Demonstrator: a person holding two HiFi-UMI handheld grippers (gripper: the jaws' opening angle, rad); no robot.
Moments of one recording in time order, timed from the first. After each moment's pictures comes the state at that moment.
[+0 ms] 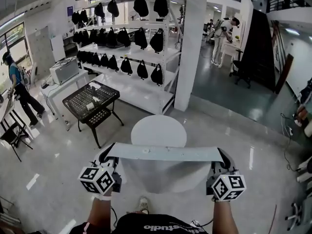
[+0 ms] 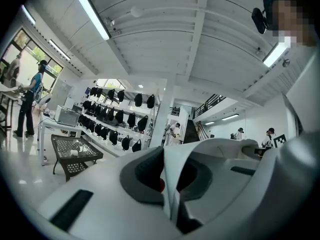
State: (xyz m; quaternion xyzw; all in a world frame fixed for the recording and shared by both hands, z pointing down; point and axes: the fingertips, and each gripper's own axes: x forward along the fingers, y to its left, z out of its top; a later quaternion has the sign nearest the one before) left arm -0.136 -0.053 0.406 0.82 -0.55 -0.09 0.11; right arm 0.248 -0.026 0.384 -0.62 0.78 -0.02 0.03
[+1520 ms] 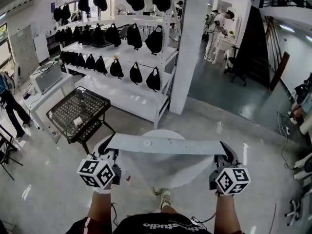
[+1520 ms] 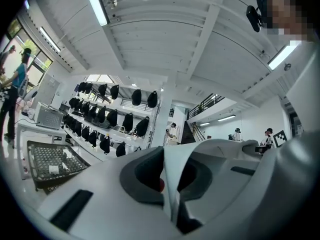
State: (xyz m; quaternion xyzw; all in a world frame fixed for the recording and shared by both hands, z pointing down) left arm -0.196 -0.353 0.395 0.85 -0.51 -0.10 0.09; right arm 0.185 -0.287 0.372 -0.65 0.76 -0.03 0.01
